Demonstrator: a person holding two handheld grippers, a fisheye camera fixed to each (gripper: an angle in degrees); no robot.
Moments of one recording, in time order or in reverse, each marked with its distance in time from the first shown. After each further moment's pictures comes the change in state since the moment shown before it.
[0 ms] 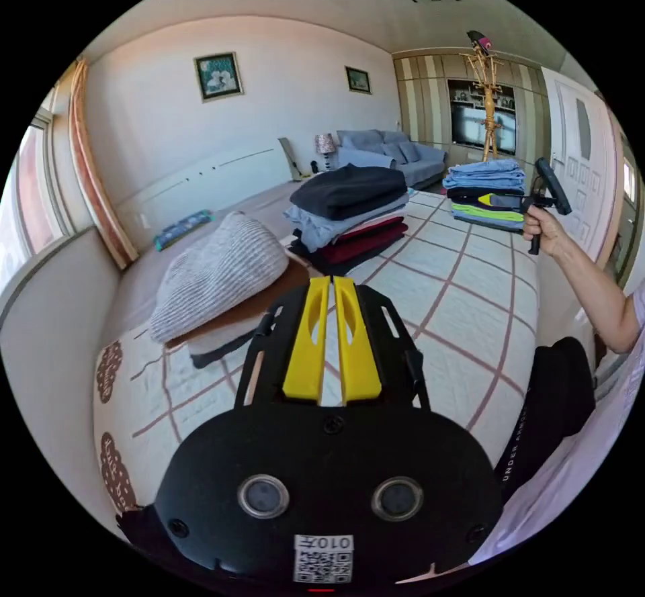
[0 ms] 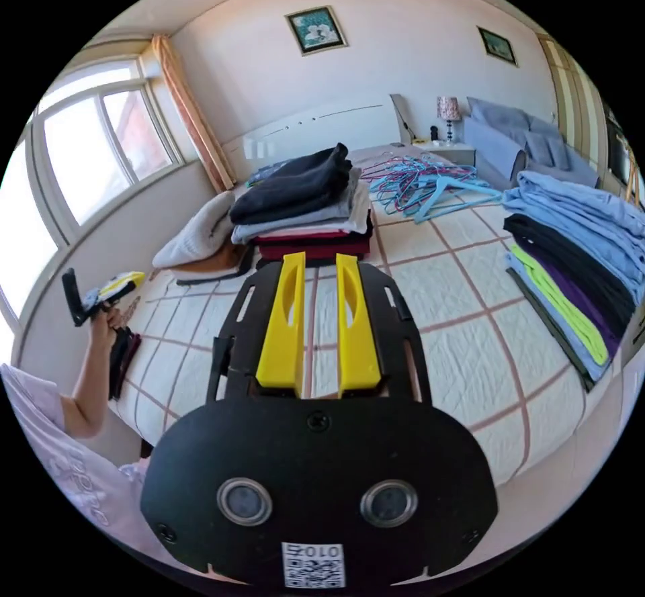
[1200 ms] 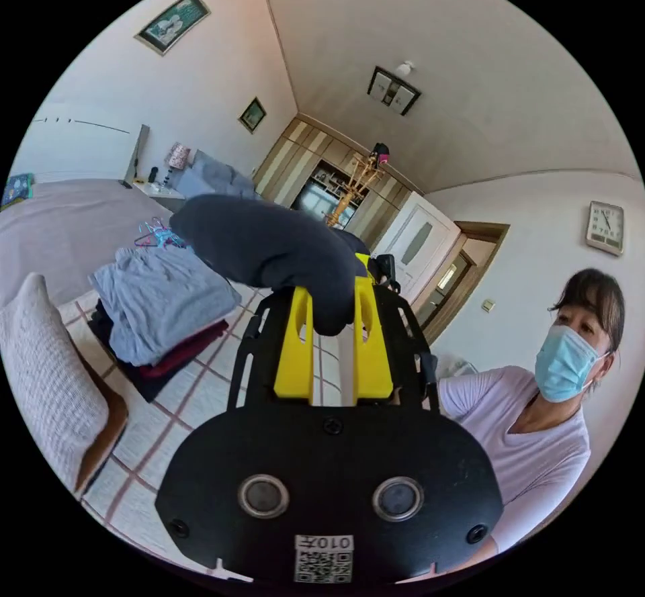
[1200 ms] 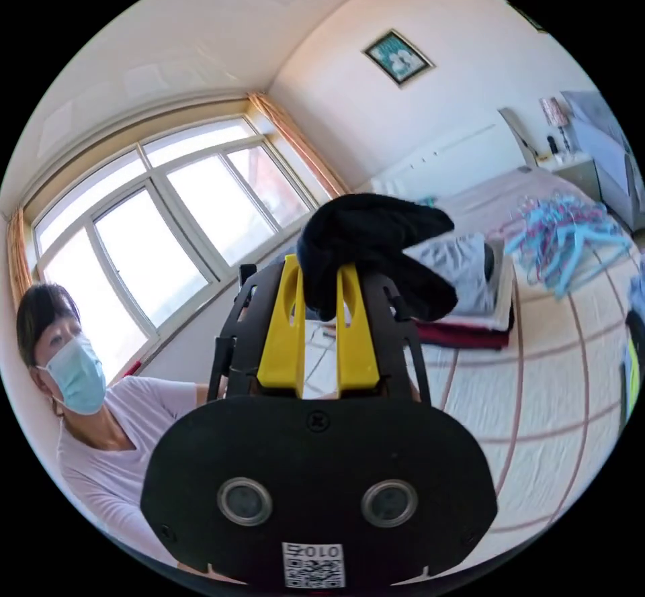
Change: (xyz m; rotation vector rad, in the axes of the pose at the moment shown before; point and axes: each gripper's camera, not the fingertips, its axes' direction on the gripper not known) left arm -0.184 -0.061 0.220 0.161 1.045 -0.210; right arm 0.129 -0.288 -0.101 0.179 -0.730 -0.009
